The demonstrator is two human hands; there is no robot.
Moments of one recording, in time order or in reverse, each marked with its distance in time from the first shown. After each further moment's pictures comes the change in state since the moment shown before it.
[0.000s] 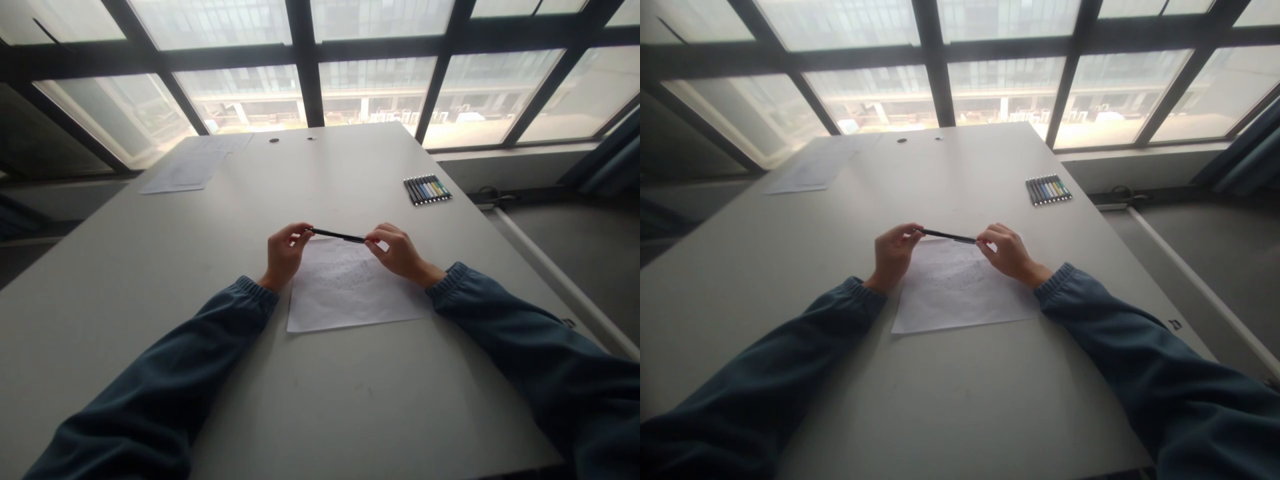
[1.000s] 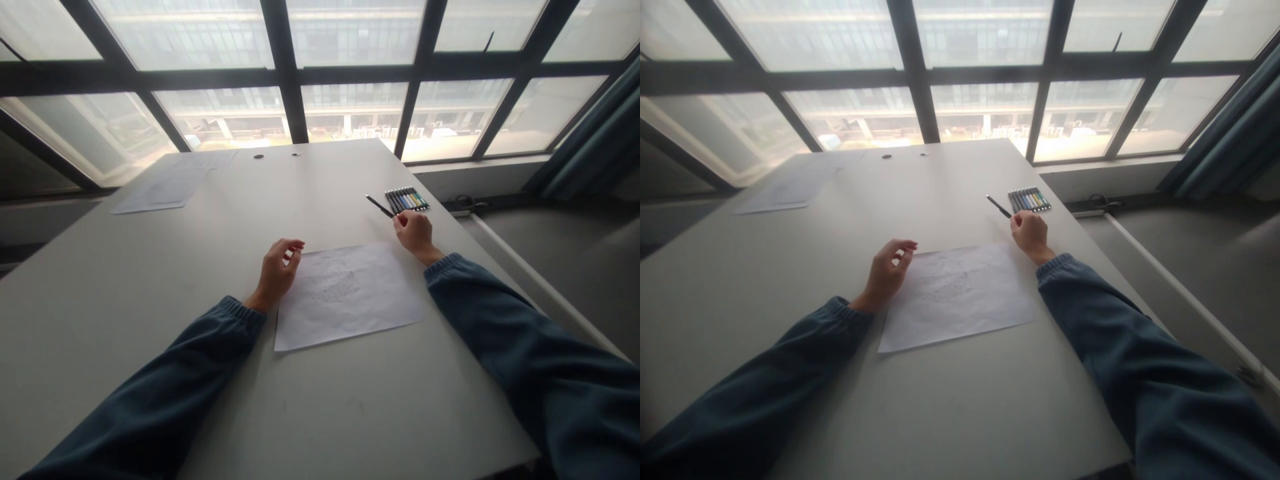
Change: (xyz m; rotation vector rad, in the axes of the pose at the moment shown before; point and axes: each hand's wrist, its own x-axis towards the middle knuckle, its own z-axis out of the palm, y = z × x) left_hand -0.001 0.000 -0.001 0.247 -0.183 0.089; right_hand 0.013 0.083 -0.051 -0.625 0.154 0.638
